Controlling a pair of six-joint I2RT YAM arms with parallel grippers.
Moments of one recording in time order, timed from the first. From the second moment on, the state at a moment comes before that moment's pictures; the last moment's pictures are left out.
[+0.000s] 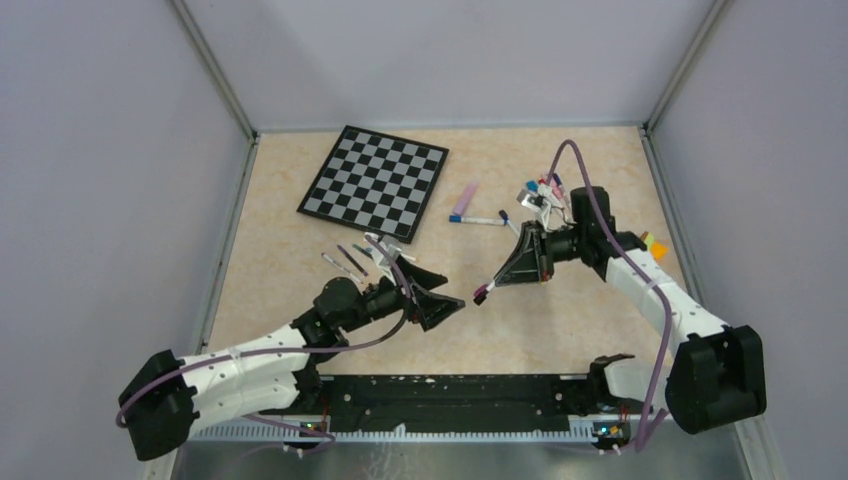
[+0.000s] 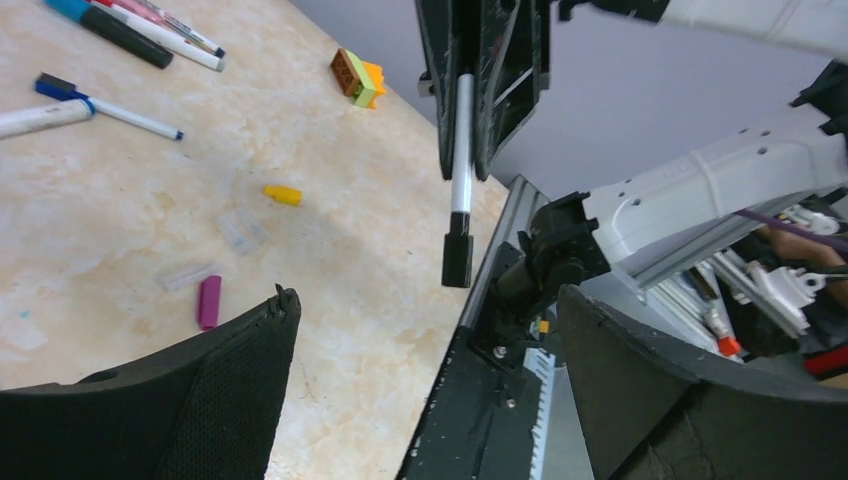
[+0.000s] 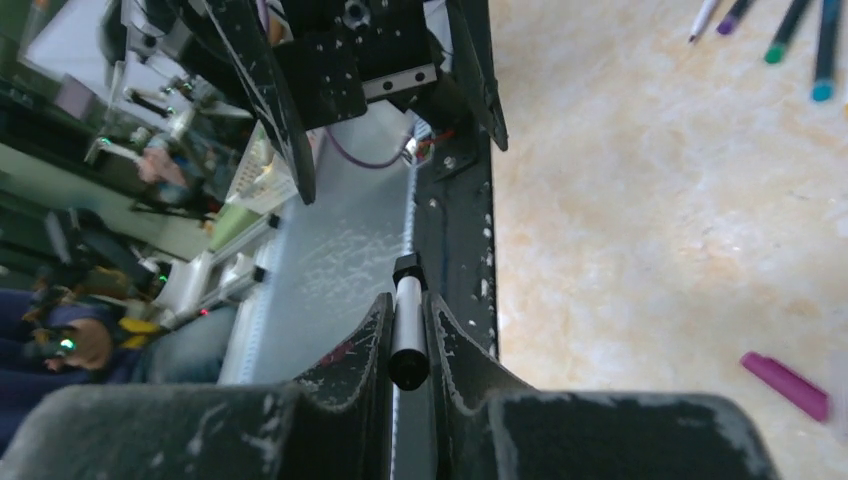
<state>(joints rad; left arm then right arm) -0.95 0.87 0.34 0.63 0.20 -0.60 0.26 1.21 0.87 -0.53 -1.41 -0.16</state>
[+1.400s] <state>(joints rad) -0.93 1.35 0.44 1.02 0.47 -0.91 0.26 1.19 0.74 -0.12 -1.42 0.27</state>
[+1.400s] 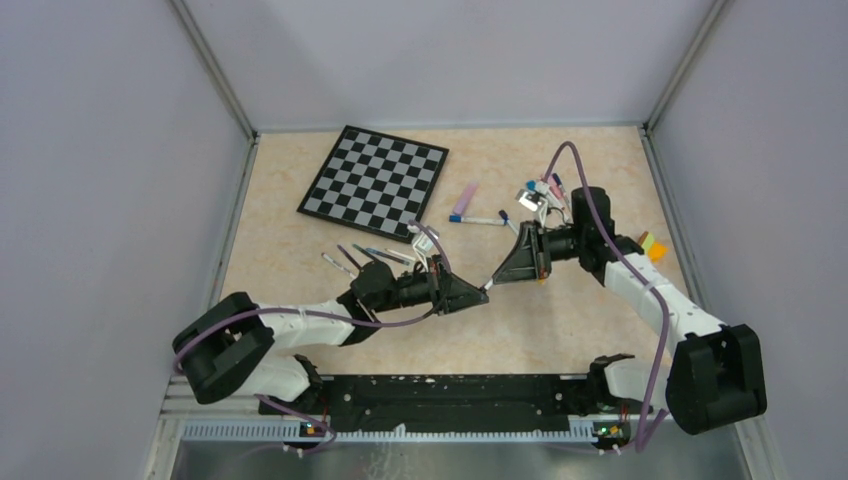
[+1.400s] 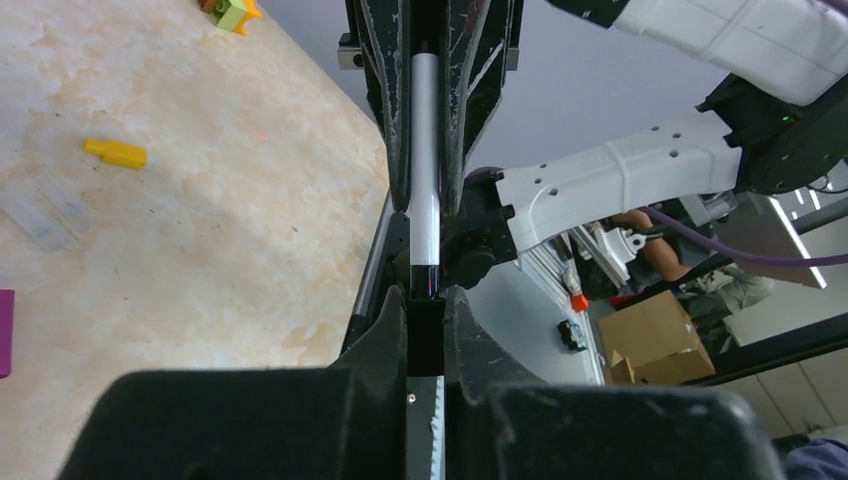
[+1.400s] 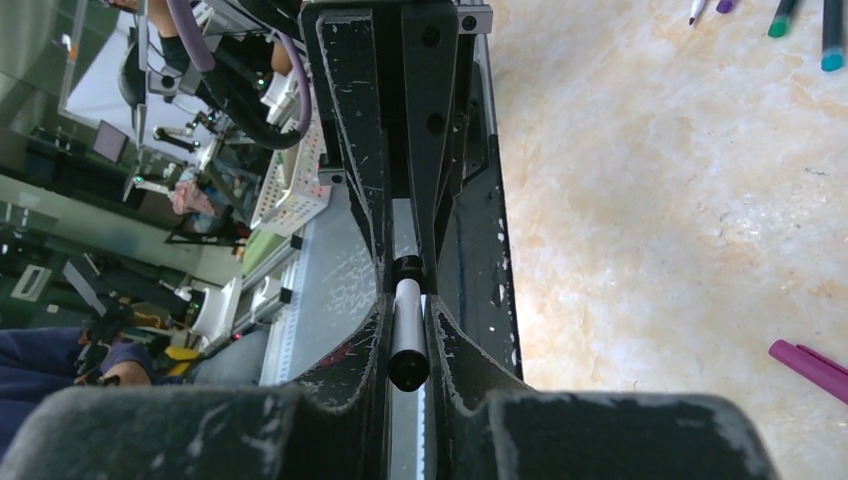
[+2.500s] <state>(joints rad) -0.76 0.59 0.52 -0.11 0.12 -0.50 0.55 1.82 1.60 -1.02 -0.61 -0.55</state>
